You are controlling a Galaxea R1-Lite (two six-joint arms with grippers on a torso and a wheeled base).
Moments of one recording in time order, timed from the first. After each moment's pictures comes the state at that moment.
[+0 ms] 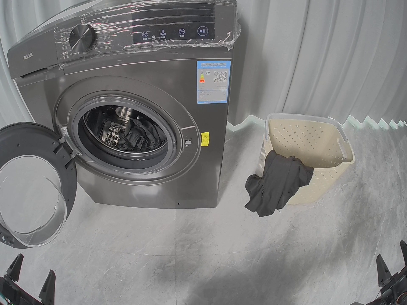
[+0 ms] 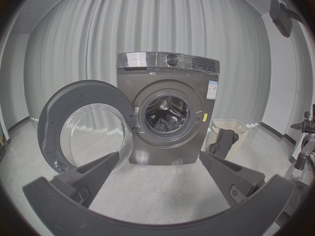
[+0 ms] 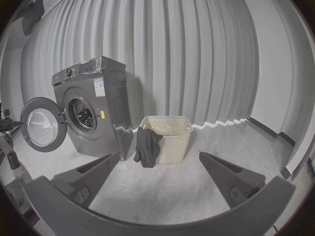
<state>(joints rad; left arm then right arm) 0.00 0.02 -0.02 0.00 -0.01 -0.03 -0.01 0.02 -0.02 0.03 -0.01 0.01</state>
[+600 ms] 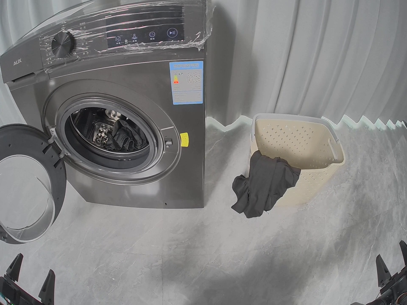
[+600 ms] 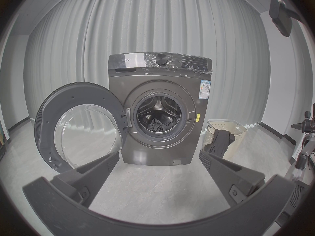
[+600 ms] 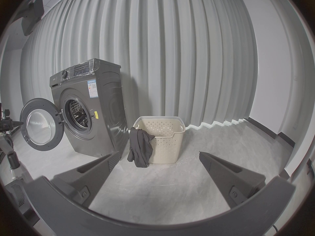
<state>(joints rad) 0.00 0.02 -0.02 0.00 -0.01 -0.03 -0.01 0.02 -0.02 0.03 -0.01 0.01</state>
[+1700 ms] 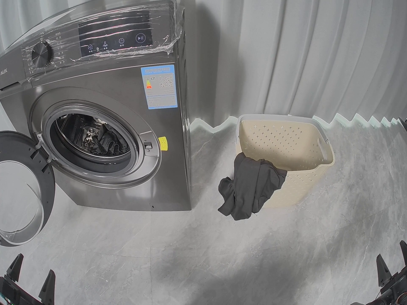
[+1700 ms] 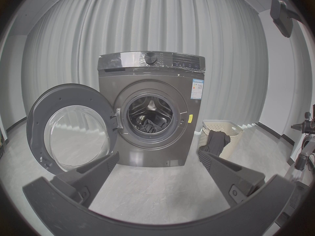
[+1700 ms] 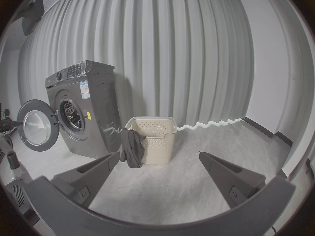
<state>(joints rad) 0.00 0.02 -0.02 0.00 0.00 -0.04 -0.01 0.02 -0.02 0.03 -0.01 0.01</state>
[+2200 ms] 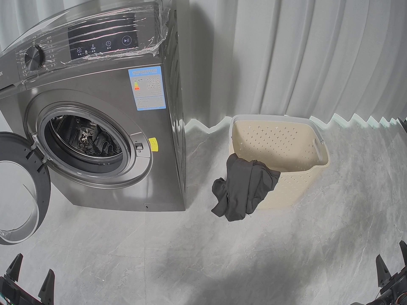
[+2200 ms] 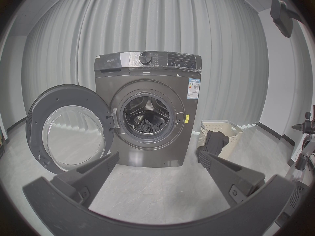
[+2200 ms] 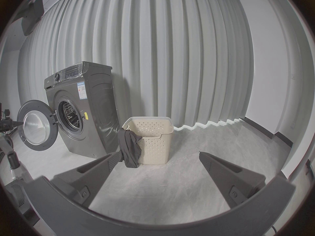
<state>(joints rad) 0.00 0.02 -0.02 0.00 0.00 -0.03 -0.01 0.02 -0.02 0.03 -0.01 0.01</state>
